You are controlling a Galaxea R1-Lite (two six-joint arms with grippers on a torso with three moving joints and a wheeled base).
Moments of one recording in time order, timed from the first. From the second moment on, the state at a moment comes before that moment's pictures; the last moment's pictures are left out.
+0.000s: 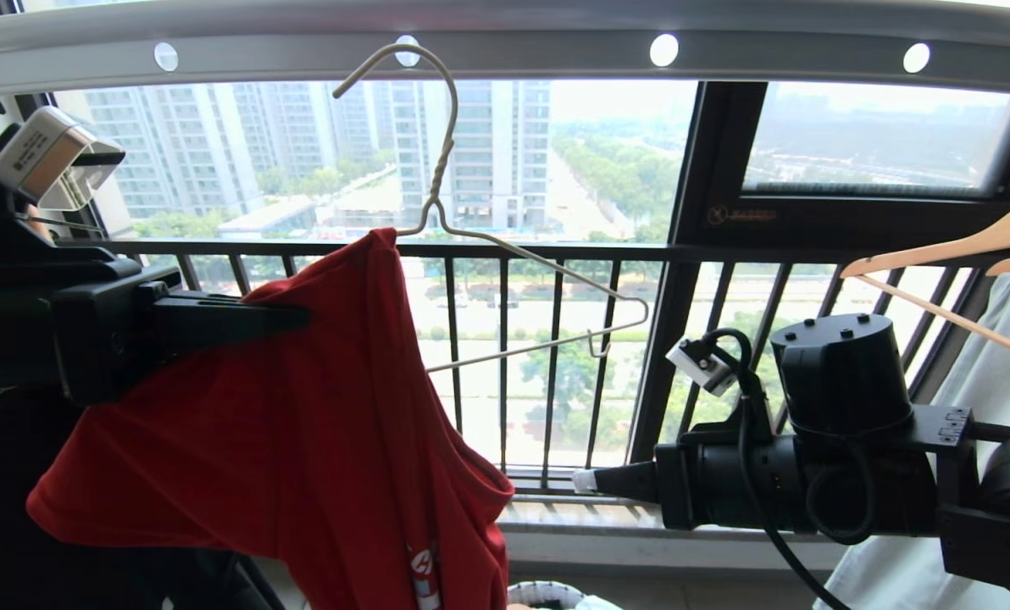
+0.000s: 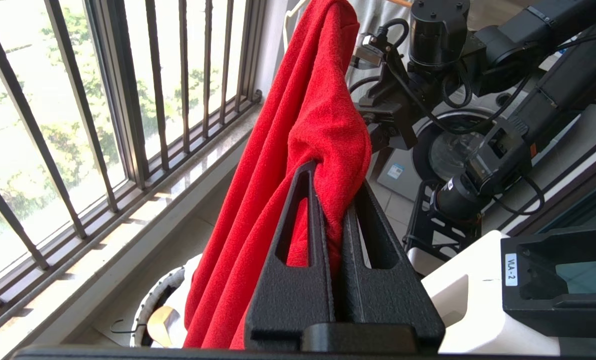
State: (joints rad) left arm -0.03 1.34 -0.98 -0.13 -1.18 -0.01; right arm 0.60 1.63 -0.74 -0.41 0.44 0.50
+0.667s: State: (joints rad) left arm -0.02 1.32 -0.98 -0.13 -1.18 -0.01; right arm 0.67 1.77 -0.82 -0.44 0.30 0.70
